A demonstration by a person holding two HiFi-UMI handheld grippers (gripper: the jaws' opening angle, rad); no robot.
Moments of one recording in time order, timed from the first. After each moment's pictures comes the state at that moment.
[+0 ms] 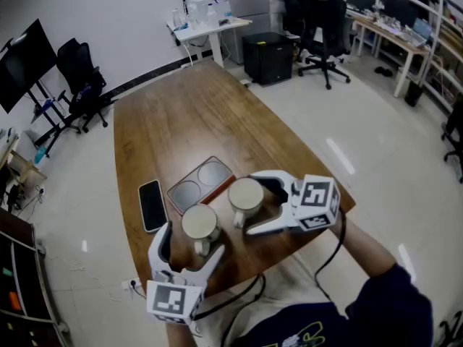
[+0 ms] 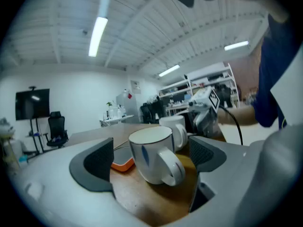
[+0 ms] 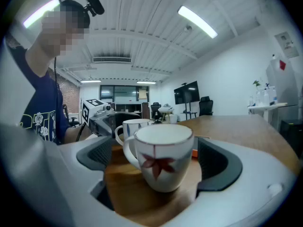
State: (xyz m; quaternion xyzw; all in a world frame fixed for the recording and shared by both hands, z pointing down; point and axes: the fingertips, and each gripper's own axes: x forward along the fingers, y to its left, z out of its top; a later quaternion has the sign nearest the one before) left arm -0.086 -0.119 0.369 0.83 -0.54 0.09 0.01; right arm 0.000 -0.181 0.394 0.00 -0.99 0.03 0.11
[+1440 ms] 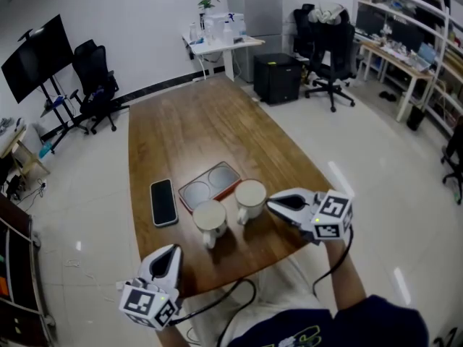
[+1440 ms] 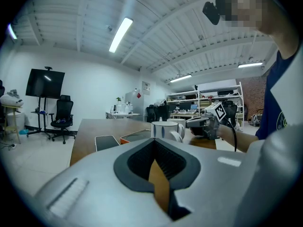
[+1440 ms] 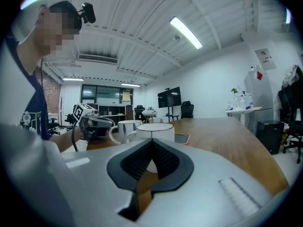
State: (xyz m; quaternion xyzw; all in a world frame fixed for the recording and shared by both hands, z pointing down) left arm -0.154 -0.068 0.384 0.83 -0.55 0.05 0.07; right arm 0.048 -0.190 0.389 0.14 -0.99 0.04 0.09
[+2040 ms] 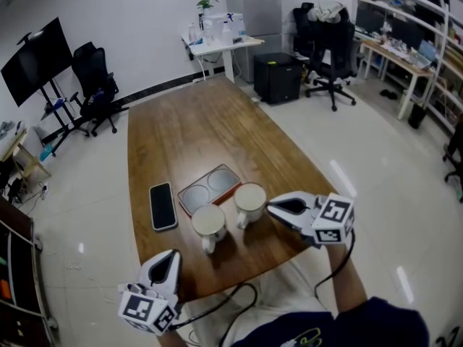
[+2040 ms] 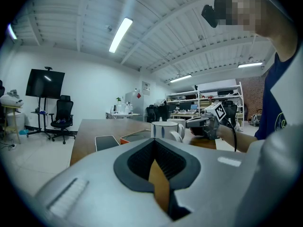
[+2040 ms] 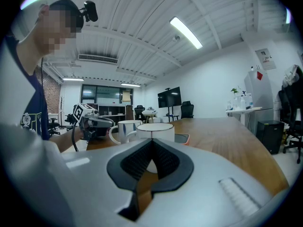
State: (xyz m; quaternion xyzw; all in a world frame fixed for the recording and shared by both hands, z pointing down) left arm -0.155 -0.066 0.383 0.83 -0.55 0.05 0.07; right arm 0.047 -0.188 0.388 0.14 -0.99 0.04 0.08
